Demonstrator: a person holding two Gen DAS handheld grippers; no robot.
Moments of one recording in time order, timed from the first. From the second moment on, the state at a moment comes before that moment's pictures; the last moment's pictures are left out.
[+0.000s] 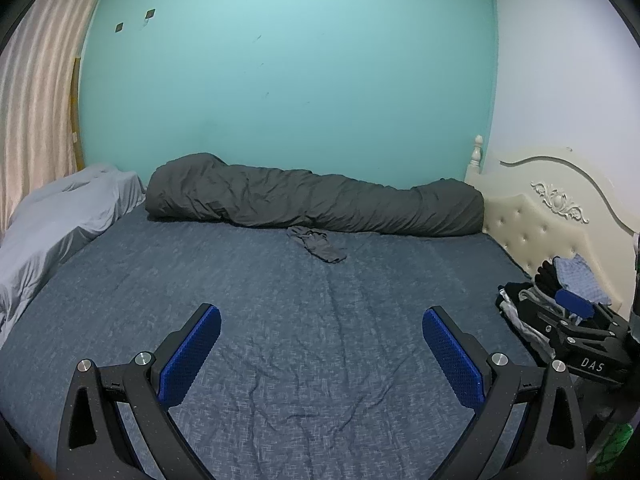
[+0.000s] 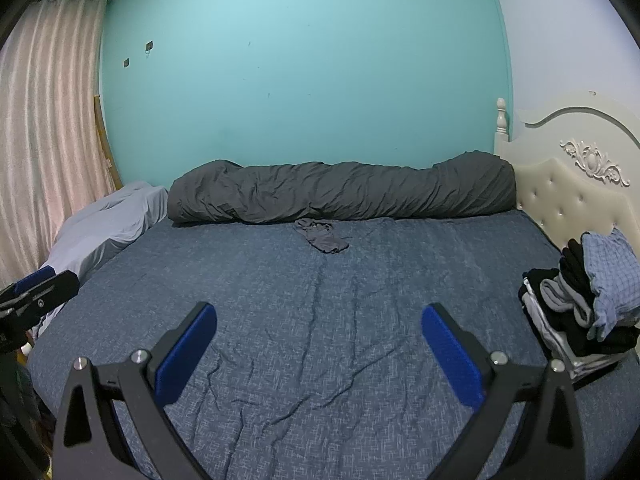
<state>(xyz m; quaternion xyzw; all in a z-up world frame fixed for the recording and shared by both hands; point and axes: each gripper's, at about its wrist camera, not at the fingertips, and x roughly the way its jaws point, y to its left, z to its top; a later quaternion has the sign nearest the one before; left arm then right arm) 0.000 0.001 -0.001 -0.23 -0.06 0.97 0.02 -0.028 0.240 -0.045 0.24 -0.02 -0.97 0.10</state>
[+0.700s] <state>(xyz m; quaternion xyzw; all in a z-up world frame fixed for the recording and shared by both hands) 0.004 0.001 -0.006 -0.23 -0.06 0.97 0.02 -0.028 0.240 -0.049 0.24 -0.02 -0.96 0.10</state>
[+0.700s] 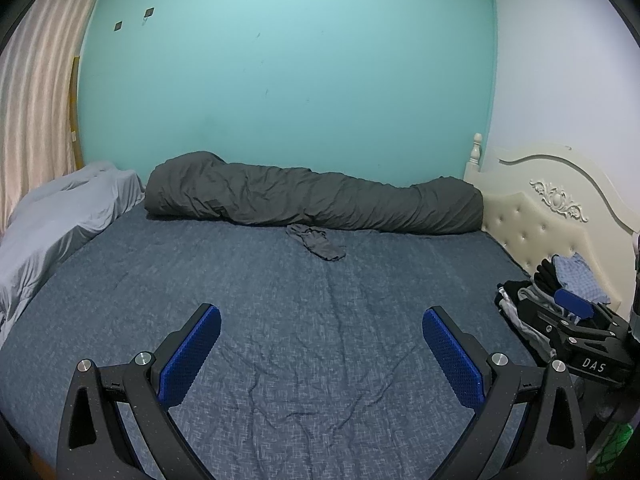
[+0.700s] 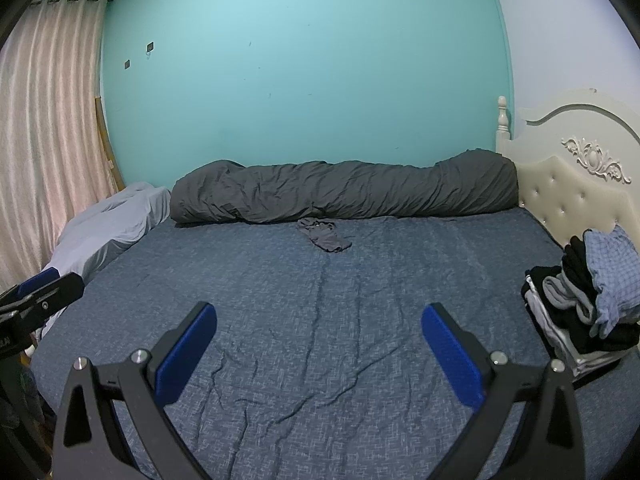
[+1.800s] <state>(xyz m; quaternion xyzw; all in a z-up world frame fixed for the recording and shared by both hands) 0.002 0.000 0.001 -0.23 -0.05 0.97 0.02 -0.027 0.244 -0.045 0.24 -0.03 -0.96 0.10</state>
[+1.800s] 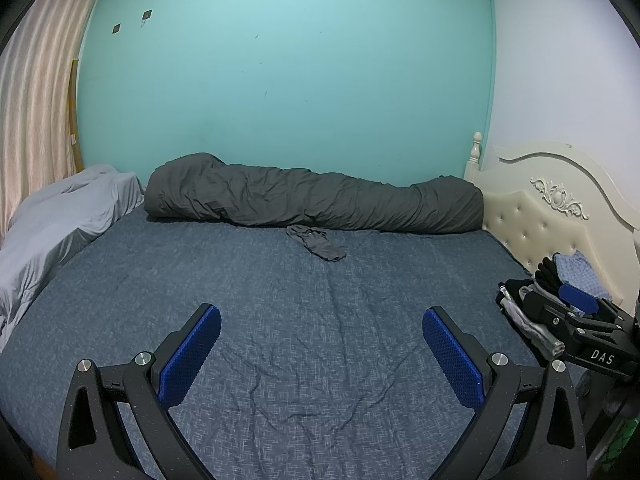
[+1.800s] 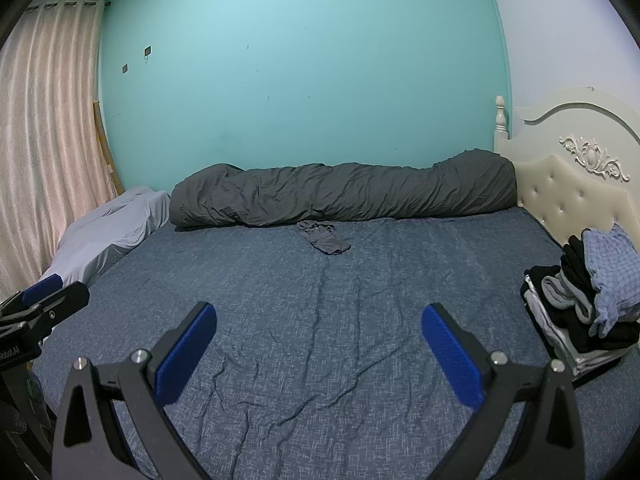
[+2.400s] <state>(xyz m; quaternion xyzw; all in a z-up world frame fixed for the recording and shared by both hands) 0.000 0.002 0.003 -0.23 -0.05 0.97 0.02 -0.029 0.247 -0.046 0.24 -0.03 -0.96 0.10</state>
